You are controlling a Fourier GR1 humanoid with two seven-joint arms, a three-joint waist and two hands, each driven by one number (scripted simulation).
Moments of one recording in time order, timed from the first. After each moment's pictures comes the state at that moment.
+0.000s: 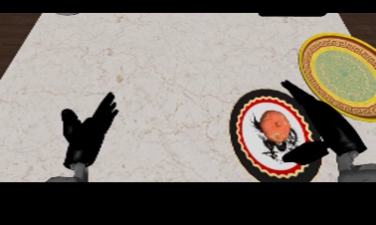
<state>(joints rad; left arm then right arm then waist) 0.01 0.14 -0.08 -1.42 0.14 0.06 0.21 -0.07 -0.44 0.19 -1.63 0.48 0.20 0.25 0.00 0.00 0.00</state>
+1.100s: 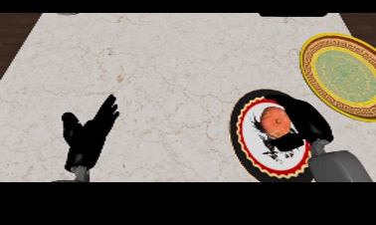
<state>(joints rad) 0.03 0.10 -0.05 -1.44 0.10 0.02 0.21 -0.16 -0.31 0.17 -1.35 0.78 0.21 0.17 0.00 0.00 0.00</state>
